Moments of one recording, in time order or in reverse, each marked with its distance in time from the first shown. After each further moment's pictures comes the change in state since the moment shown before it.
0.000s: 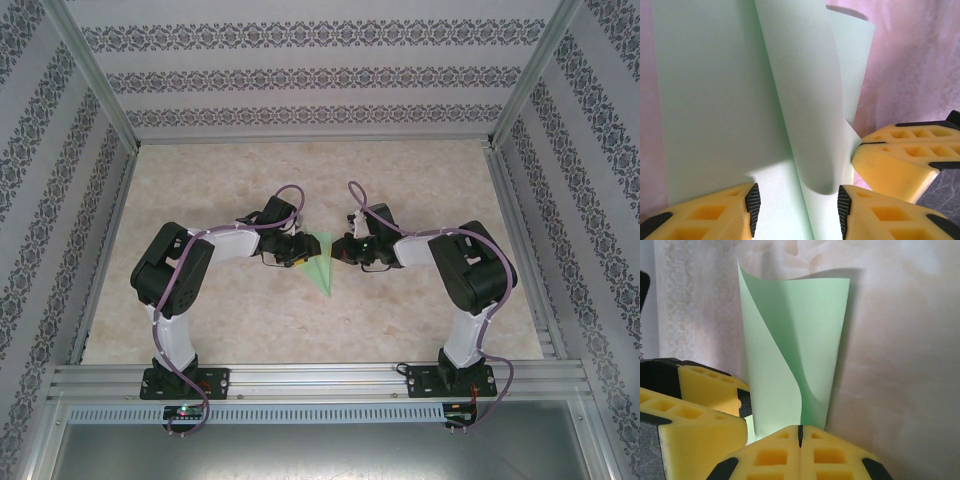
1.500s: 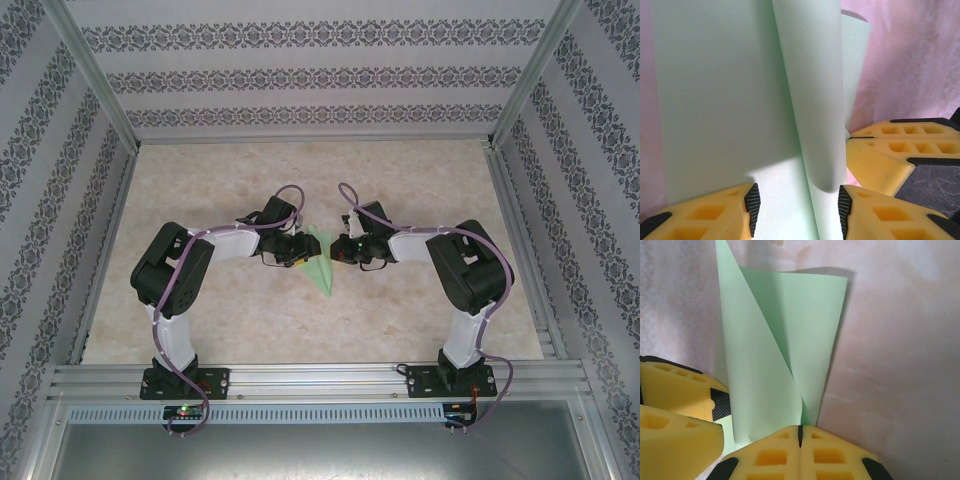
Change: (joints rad) left arm 0.000 0.000 0.000 0.000 0.000 0.000; right arm 0.028 0.011 0.076 -0.163 0.096 -0.108
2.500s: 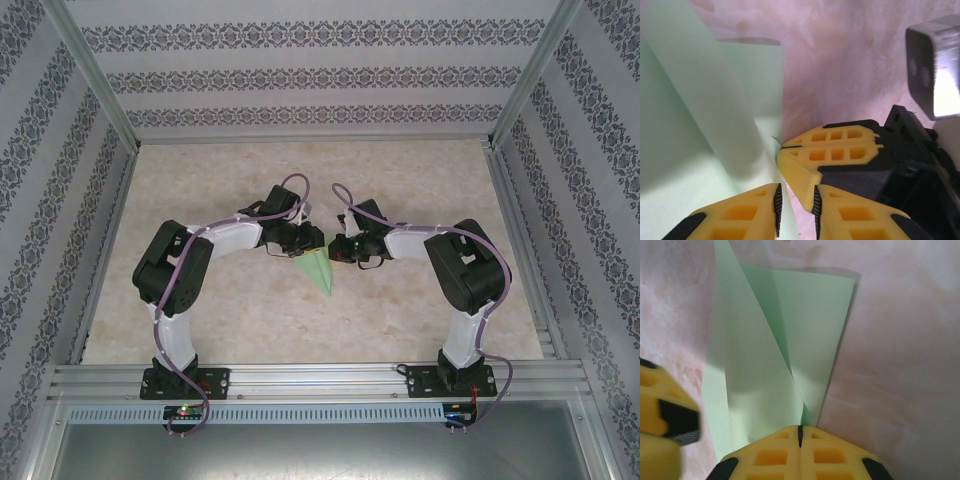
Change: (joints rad) left arm 0.000 0.025 0.104 -0.022 0.084 0.045; right arm 0.026 0.011 0.050 -0.083 0.046 -0.056
